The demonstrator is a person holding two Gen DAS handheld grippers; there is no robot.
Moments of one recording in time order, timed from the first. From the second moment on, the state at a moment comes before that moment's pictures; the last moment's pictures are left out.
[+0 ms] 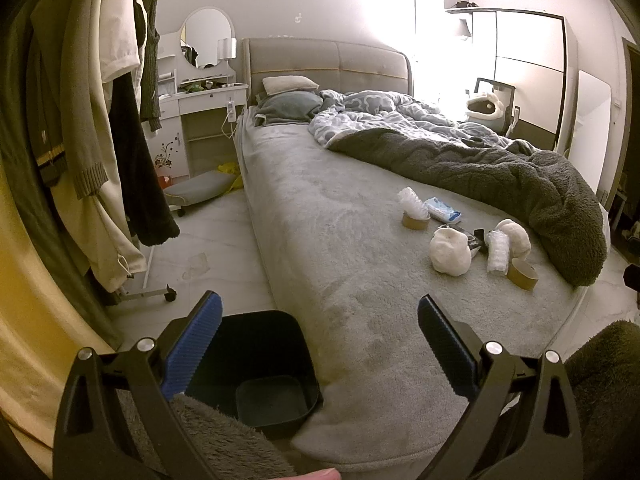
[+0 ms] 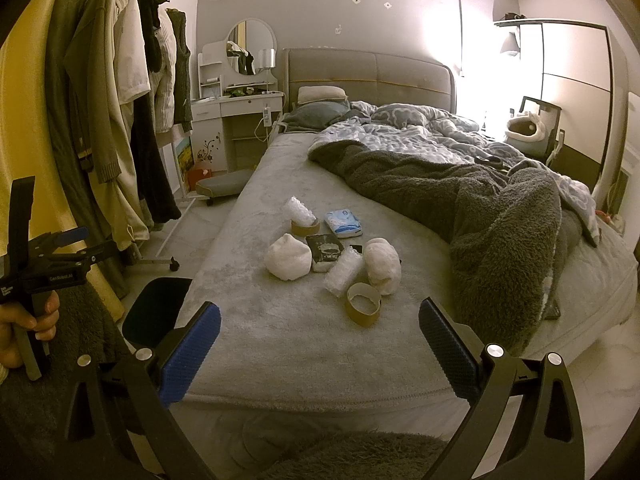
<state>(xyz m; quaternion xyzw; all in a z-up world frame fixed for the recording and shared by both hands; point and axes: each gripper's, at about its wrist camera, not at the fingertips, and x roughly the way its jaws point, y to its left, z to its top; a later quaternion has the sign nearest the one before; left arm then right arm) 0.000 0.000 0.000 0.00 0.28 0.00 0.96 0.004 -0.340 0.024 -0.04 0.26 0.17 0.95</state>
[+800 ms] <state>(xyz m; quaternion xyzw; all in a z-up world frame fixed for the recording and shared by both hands) 0.000 0.000 0.000 0.00 0.28 0.00 0.96 0.005 -0.340 0.024 -0.04 0.27 0.17 0.95</state>
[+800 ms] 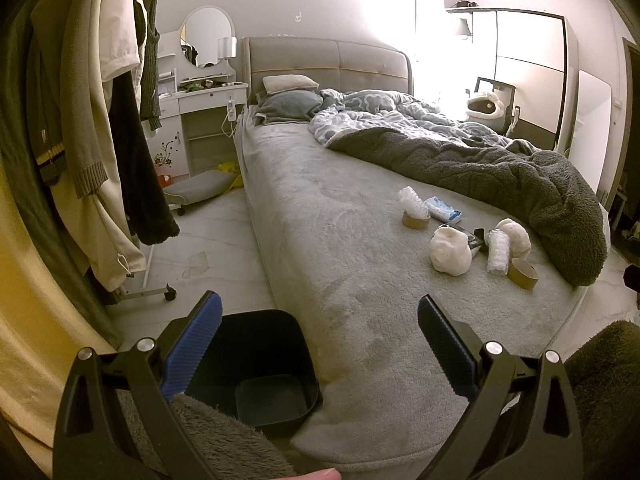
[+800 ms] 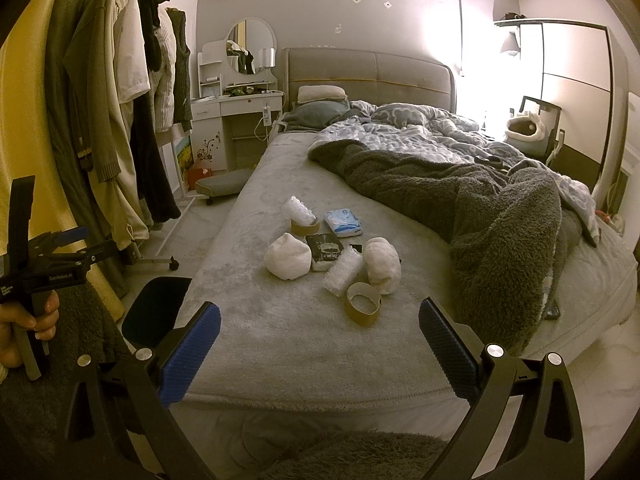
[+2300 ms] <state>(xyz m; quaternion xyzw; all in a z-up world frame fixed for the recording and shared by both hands) 0.083 -0.036 -0.027 0.06 0.29 -0.17 0.94 0.146 -0.358 -0.023 -0.02 0.34 0.14 0.93</state>
